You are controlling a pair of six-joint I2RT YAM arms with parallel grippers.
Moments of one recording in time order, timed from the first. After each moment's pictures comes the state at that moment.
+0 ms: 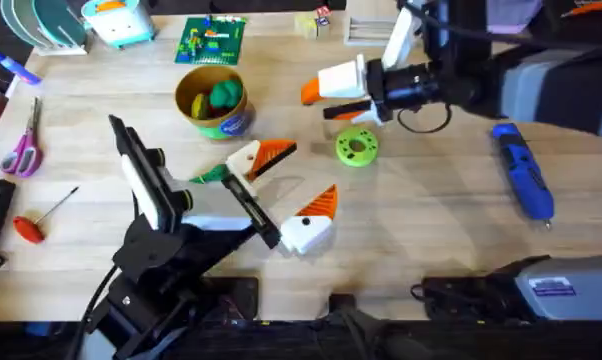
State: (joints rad) left arm -0.62 0.01 0.01 -0.06 0.28 -0.16; right arm 0.33 1.59 0.92 -0.09 -0.95 0.54
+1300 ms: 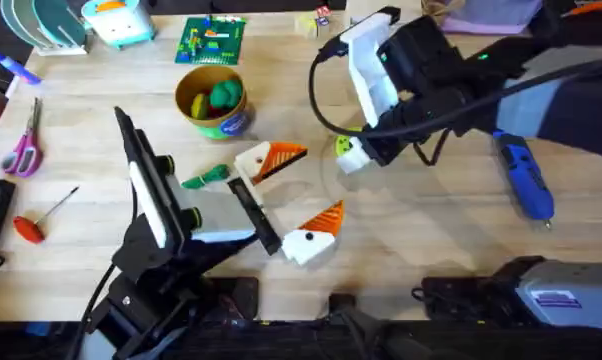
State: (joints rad) left arm -0.62 0.01 0.01 -0.05 0.38 -0.03; right arm 0.53 1.50 0.97 -0.67 -0.17 -0.17
